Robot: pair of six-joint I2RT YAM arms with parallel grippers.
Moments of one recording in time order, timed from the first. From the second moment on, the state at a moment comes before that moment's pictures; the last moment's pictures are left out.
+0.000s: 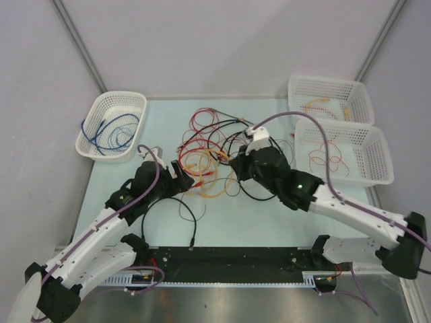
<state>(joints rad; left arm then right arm) -0.55 0.79 0.64 -0.49 -0.09 -0.77 0.99 1.24 1.02 -0.20 0.30 0.43</state>
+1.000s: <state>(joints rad) -0.54 0.76 0.55 -0.07 0.14 -0.84 -0.01 1.04 1.02 -0.27 0.10 0.76</state>
